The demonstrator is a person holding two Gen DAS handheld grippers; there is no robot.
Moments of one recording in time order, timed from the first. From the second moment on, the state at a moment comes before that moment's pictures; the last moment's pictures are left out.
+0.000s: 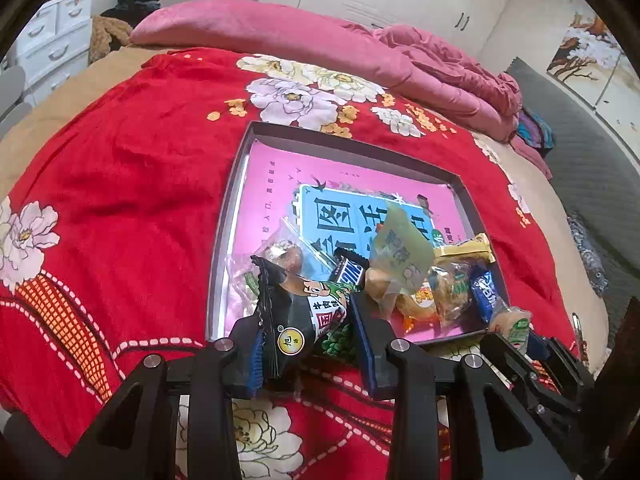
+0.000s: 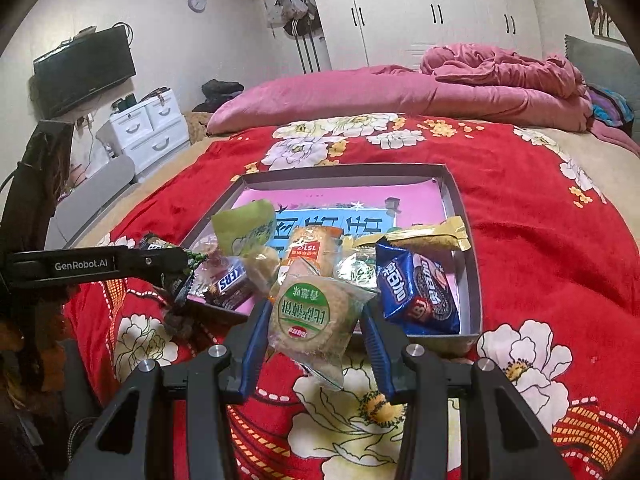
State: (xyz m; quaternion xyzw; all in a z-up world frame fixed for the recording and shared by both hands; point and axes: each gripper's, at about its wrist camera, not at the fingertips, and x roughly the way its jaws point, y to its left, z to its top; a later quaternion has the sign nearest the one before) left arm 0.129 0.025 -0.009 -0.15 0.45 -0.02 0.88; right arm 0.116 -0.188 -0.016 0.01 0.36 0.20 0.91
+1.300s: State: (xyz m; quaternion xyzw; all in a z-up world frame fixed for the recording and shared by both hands) left arm 0.153 0.017 -0.035 -0.13 0.47 -0.01 0.87; right arm 0.160 -0.165 -0.038 -0.02 0.37 0.21 0.91
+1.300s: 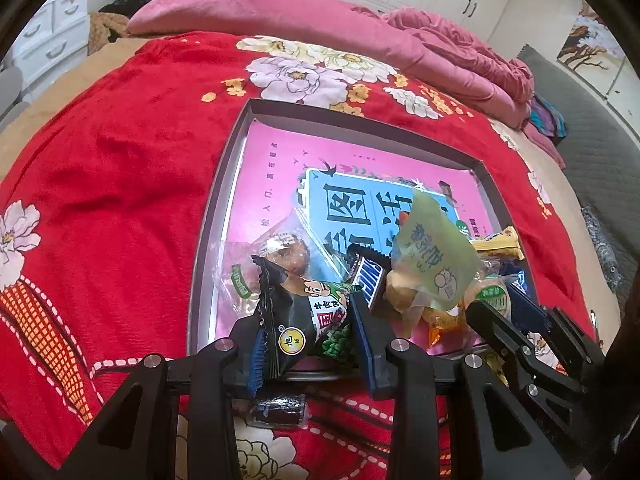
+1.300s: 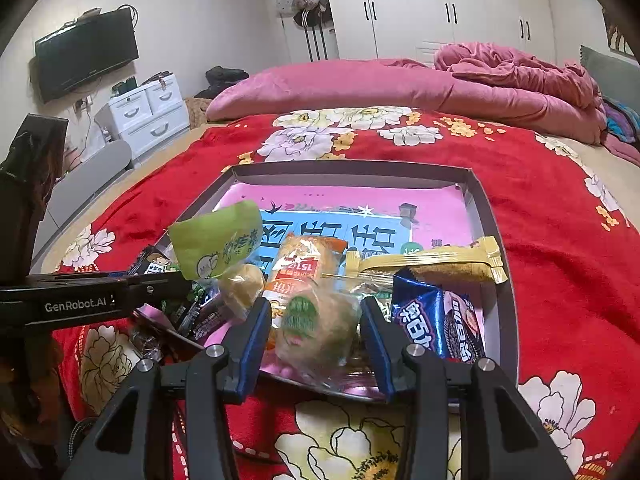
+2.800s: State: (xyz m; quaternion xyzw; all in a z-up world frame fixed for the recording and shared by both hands) left arm 0.147 0.016 -0.021 -0.13 0.46 0.00 0.88; right arm 0.151 -0.185 -0.022 -0.01 0.33 0.18 0.93
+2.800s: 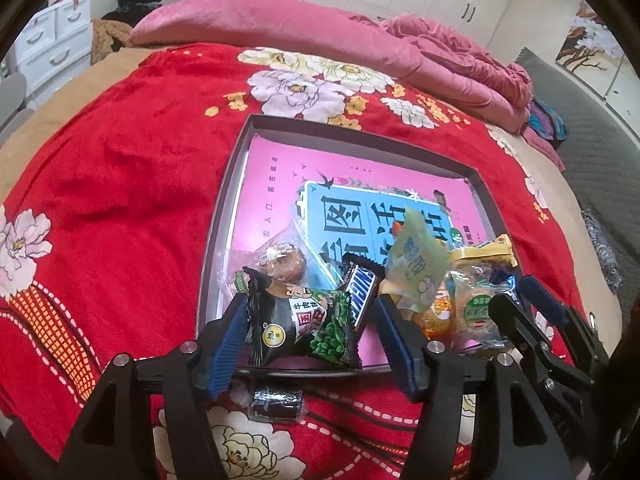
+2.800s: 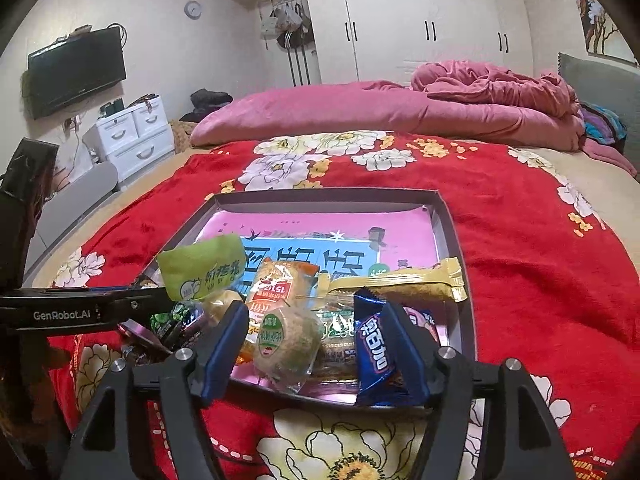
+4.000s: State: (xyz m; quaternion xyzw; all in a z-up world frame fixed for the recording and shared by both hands) left arm 0.064 -0.004 0.003 -0.09 0.44 0.00 0.89; right arm 0.084 -0.198 0.005 0.01 0.34 0.14 0.93
